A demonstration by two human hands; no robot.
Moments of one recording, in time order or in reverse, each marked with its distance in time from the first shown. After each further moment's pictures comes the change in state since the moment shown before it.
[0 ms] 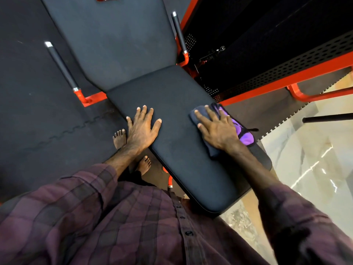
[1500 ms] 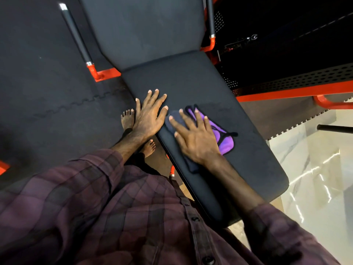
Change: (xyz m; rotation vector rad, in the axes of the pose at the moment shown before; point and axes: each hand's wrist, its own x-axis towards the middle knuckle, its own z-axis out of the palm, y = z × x) left_hand 0.023 -0.033 0.002 -0.104 0.068 0.014; right_hand -0.002 -0.113 0.008 0.010 -0.012 -0.282
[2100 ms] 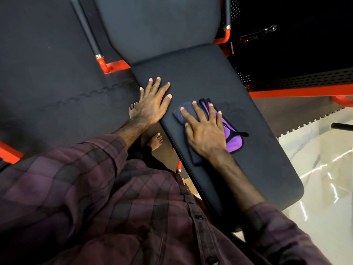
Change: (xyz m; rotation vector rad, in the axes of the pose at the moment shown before) left_hand 0.039 -0.038 -0.012 0.053 -0.070 -0.021; right_hand 0.028 -0.012 0.000 -0.013 0.011 0.130
